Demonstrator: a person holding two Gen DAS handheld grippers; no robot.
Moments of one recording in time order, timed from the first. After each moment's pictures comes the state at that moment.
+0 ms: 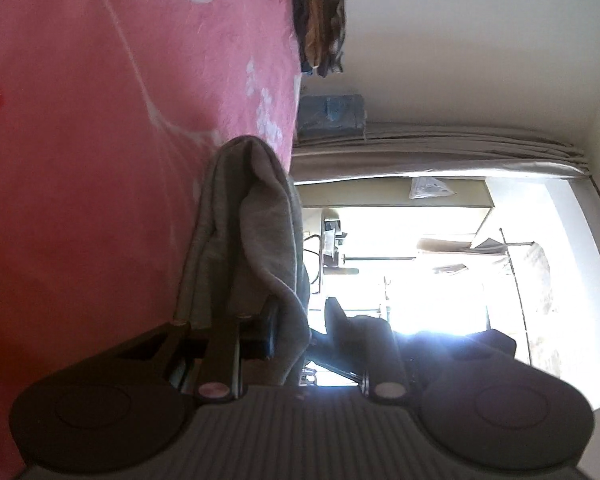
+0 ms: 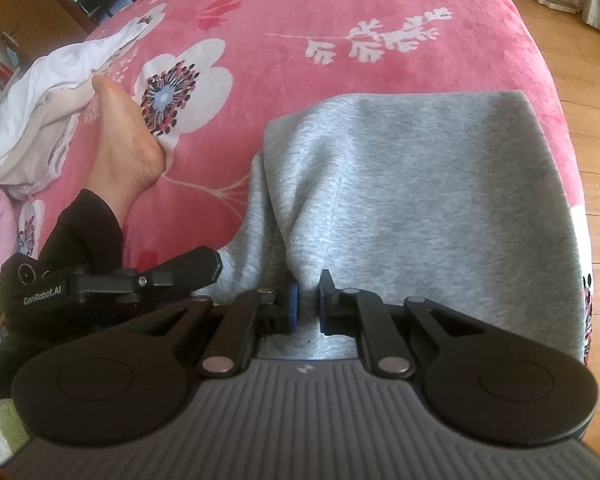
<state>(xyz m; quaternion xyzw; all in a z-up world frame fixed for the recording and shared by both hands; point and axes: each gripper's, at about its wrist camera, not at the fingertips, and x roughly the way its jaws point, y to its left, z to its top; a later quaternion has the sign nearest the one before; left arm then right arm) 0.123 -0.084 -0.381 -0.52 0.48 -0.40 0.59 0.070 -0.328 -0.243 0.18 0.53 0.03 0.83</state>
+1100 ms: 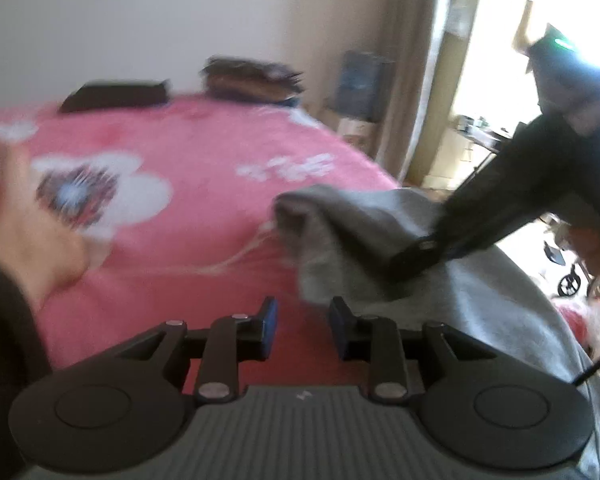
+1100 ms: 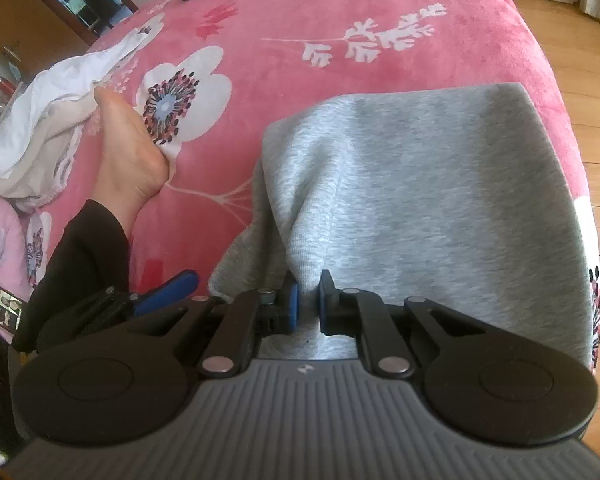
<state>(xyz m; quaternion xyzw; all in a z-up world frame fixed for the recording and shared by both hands) 0.069 -0.117 -0.302 0.02 0.34 -0.31 0.89 0.069 -0.336 -0.245 0.21 0.52 0.03 0.83</state>
